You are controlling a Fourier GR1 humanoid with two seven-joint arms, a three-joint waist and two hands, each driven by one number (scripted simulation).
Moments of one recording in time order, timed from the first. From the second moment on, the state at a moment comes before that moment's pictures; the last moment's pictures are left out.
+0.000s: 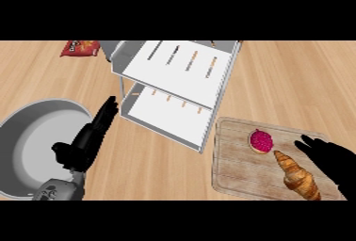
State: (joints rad) left arm -0.11 0.26 -0.22 -1.40 0.17 0.03 -0.12; right arm 0.07 -1.02 0.30 -2.30 0.24 0.37 0.71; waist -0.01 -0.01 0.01
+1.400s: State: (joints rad) left arm -0.12 0.20 -0.15 -1.38 0.10 -0.03 -0.12; right arm 0.12 -0.69 0.36 -1.85 0.69 0.32 0.55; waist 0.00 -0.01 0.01
